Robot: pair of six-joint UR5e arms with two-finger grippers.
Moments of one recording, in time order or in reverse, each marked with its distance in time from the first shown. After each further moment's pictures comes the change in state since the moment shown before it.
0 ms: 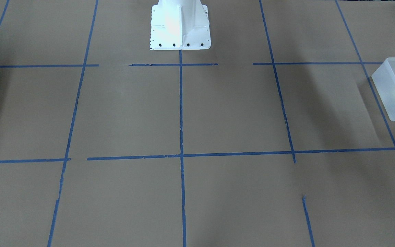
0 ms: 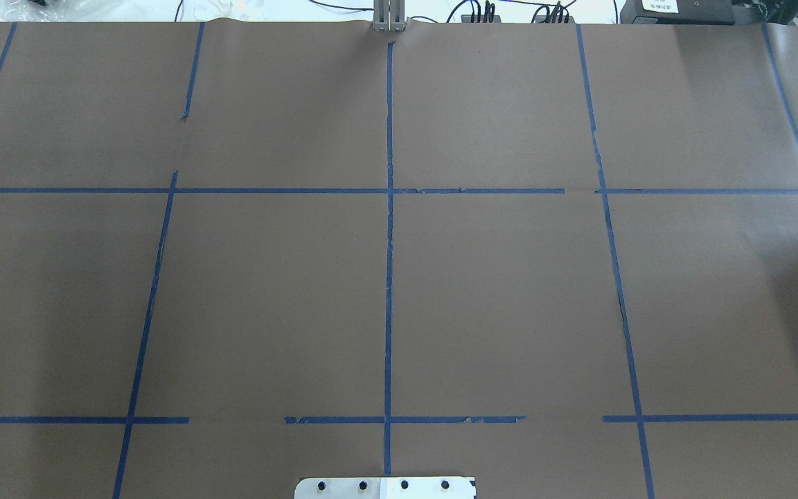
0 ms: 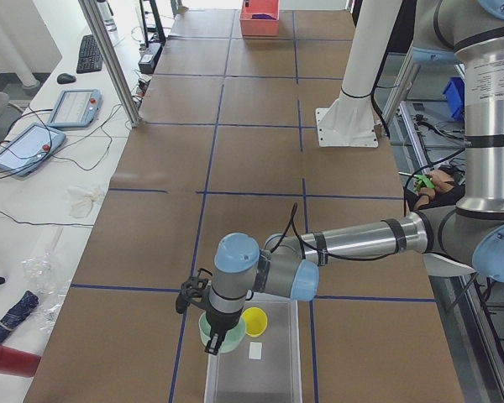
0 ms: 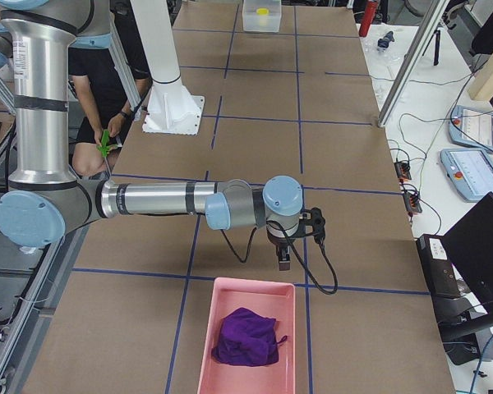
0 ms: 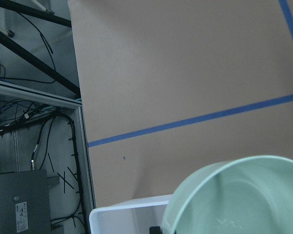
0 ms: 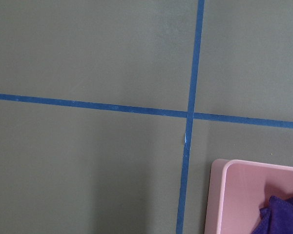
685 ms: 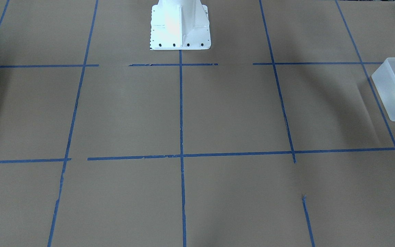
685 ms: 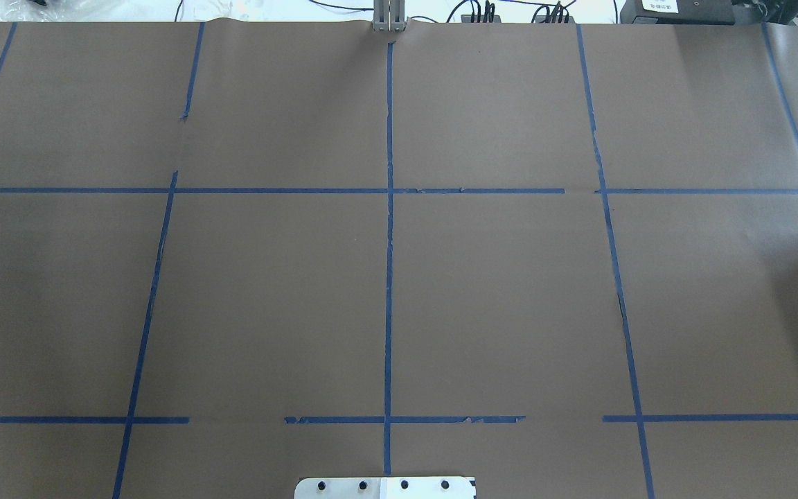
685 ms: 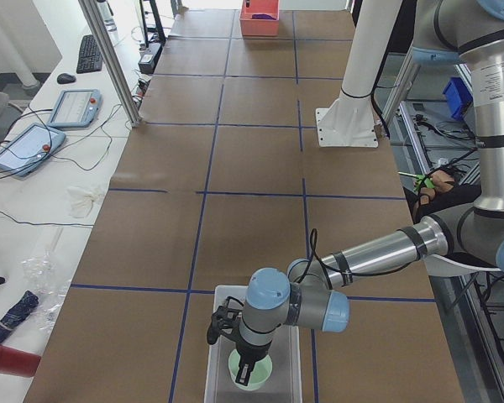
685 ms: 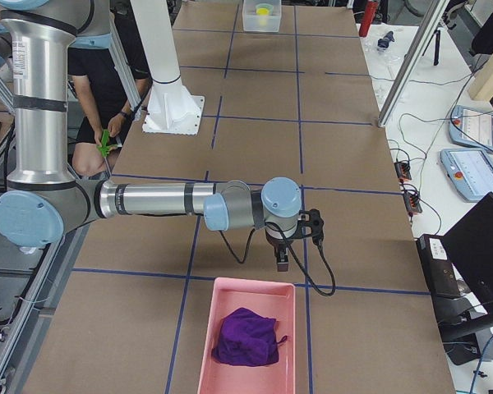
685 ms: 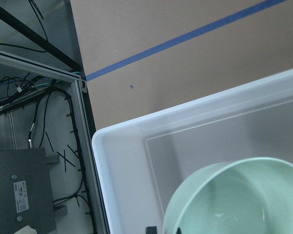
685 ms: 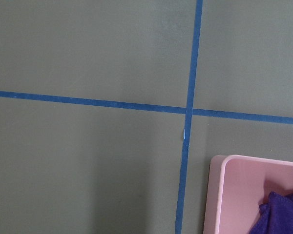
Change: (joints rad) left arm -0.008 0.067 0.044 -0.083 -0.004 0.036; right arm 0.000 -0.007 0.000 0.000 0.001 -0.001
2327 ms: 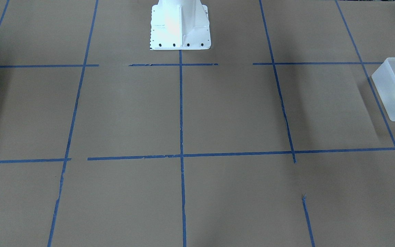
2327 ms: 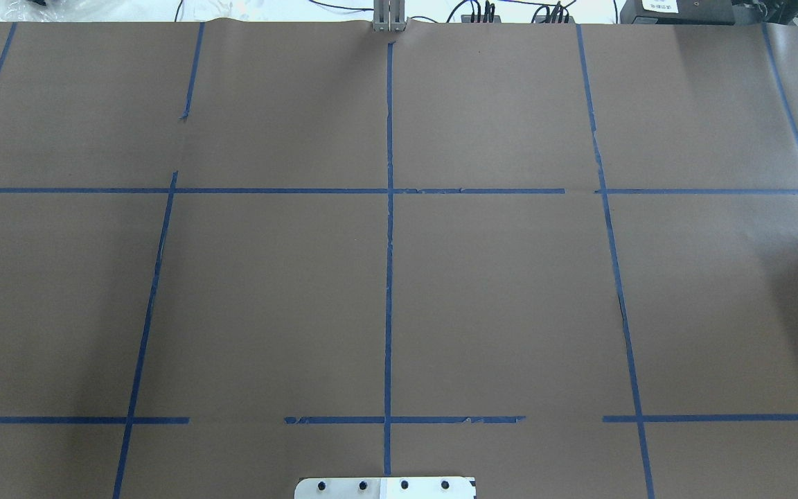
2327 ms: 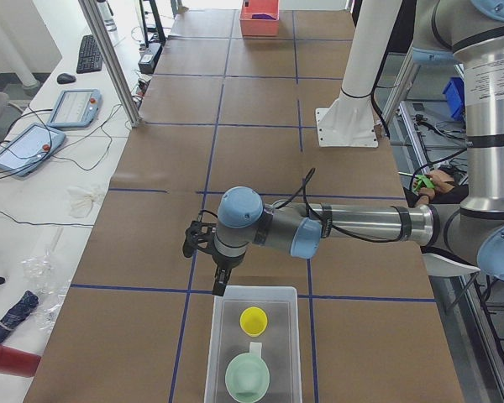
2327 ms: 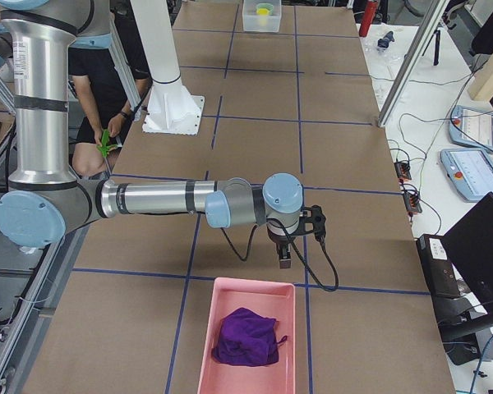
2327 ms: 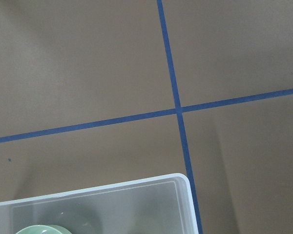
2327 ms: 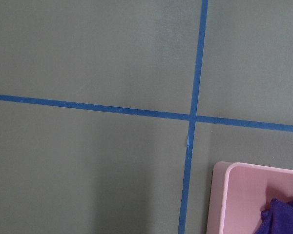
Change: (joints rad) left arm 0.058 -0.079 -0.331 0.311 -0.331 -0.266; right arm 0.000 0.008 0.008 -0.001 0.000 0.001
